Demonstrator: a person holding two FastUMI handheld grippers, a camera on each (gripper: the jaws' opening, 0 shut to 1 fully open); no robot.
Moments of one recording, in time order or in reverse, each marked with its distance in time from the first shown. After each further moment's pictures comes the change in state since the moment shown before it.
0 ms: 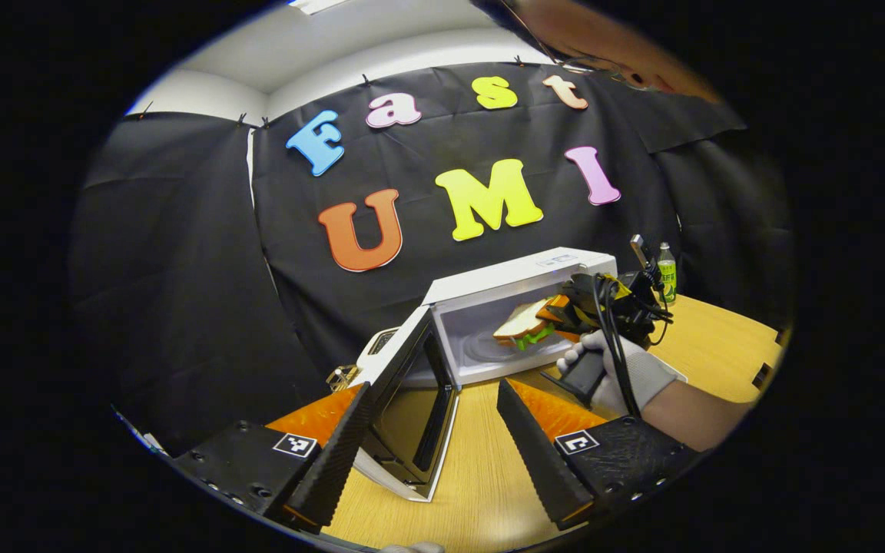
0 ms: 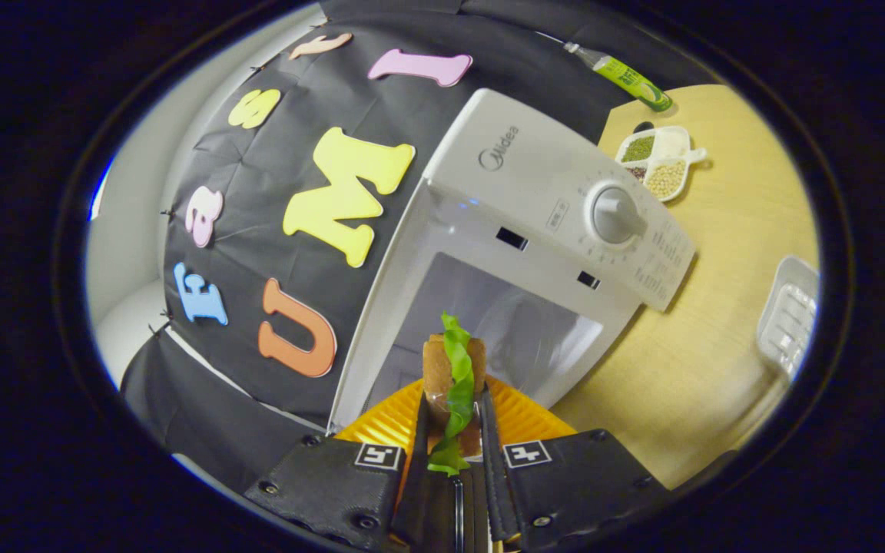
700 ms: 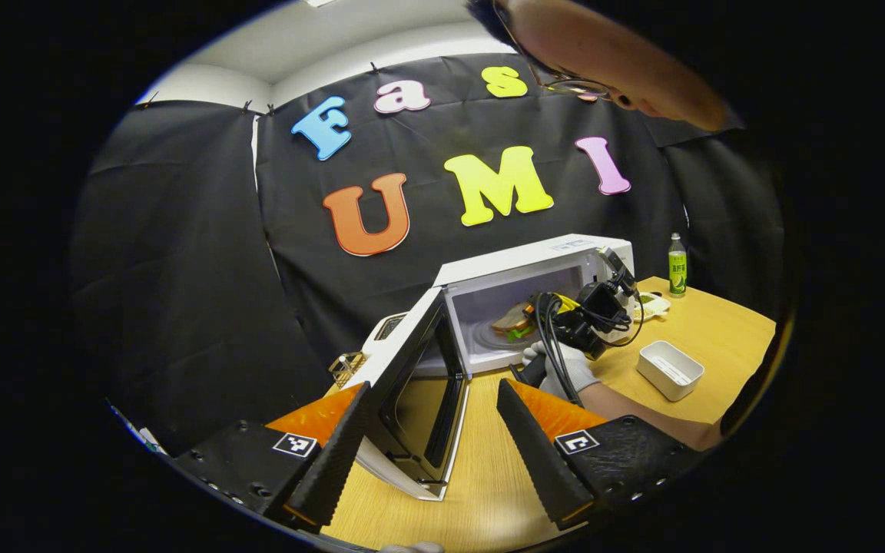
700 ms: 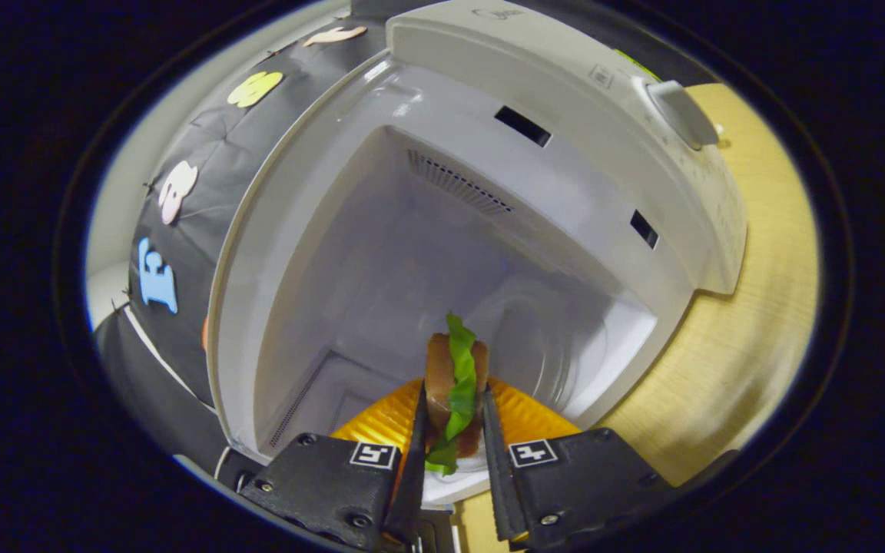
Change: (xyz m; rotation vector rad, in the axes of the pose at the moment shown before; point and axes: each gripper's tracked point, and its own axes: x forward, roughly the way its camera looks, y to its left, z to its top) left arm 0.021 0.012 -0.018 -0.003 0.021 -0.004; right arm 0.094 -0.037 -0.026 -0.187 -0.099 -0.126
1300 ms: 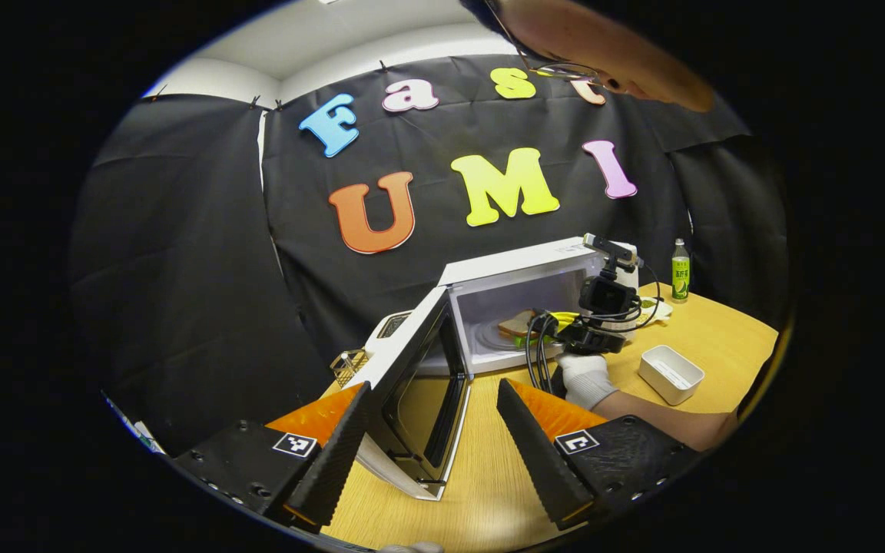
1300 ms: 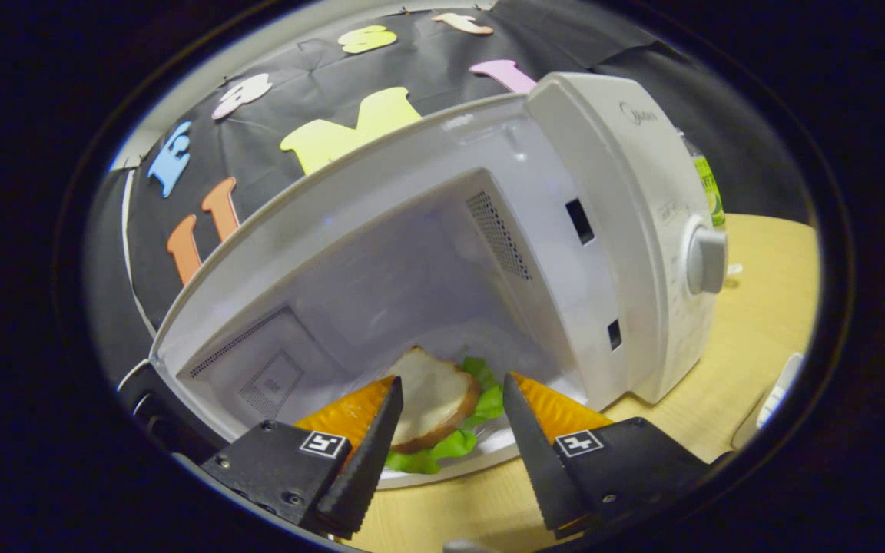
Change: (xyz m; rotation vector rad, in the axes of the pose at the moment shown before) left arm -0.002 0.006 0.000 -0.028 -0.007 0.010; right arm -0.025 -0.017 0.034 -0.434 -0.079 -0.097
